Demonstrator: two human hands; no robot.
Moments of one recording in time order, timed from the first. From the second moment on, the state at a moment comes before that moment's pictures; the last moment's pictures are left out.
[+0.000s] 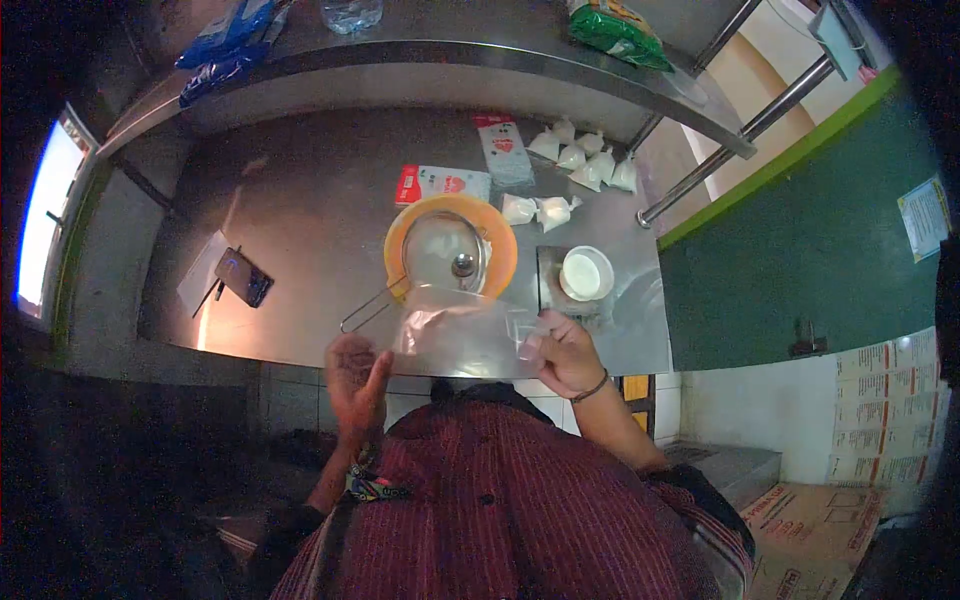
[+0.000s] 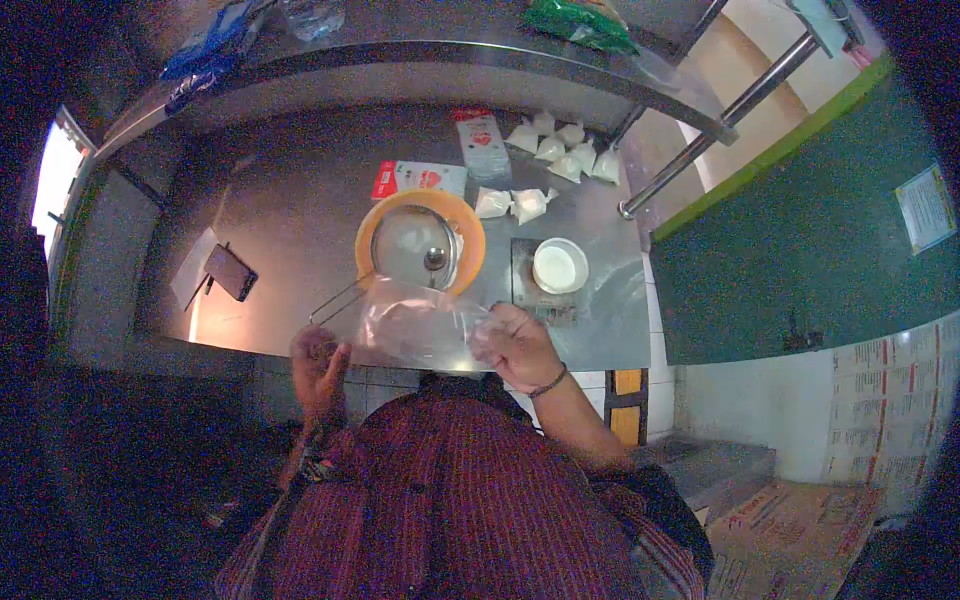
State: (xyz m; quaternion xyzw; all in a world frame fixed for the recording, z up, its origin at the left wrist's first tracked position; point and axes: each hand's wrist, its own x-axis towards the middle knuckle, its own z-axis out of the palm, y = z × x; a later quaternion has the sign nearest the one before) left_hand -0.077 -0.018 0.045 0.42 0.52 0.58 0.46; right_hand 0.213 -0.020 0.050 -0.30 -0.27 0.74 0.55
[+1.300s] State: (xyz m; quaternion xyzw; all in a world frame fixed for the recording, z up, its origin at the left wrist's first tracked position) left_hand -0.028 0.007 0.058 0.72 0.49 0.37 0.33; right_hand 0.143 -0.020 0.101 -0.45 -0.70 0.22 0.51
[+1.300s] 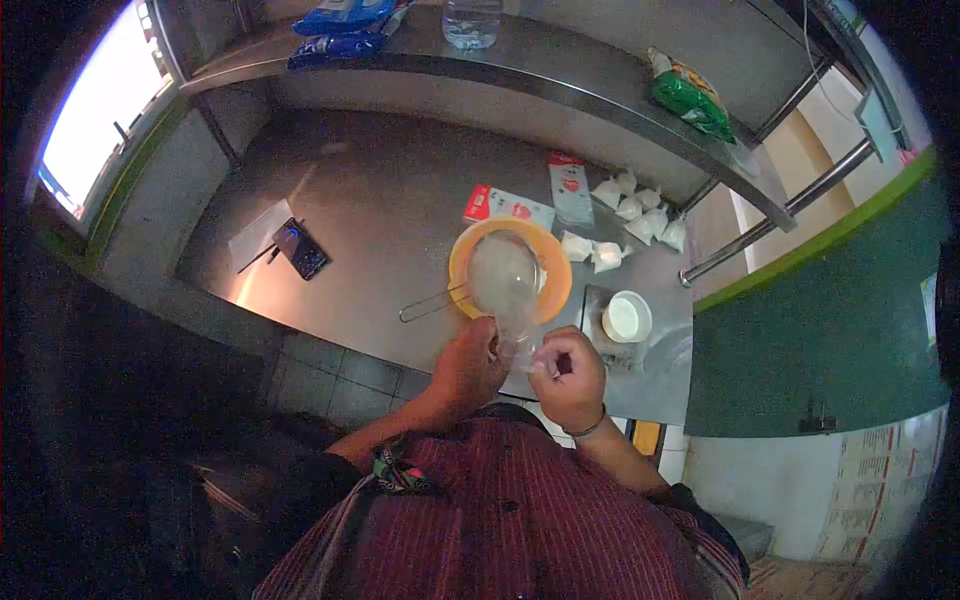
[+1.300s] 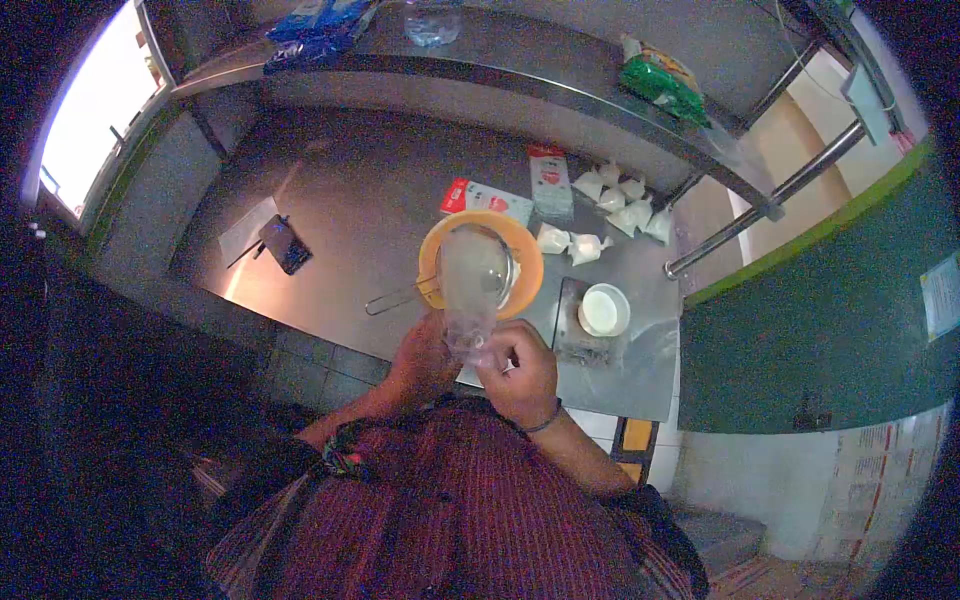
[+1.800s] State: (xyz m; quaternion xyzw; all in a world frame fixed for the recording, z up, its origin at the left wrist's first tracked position) left_hand -0.034 0.006 0.096 0.71 0.47 0.43 0.31; right_hand 0.133 0.003 0.106 -0.45 -0.77 0.08 0.44
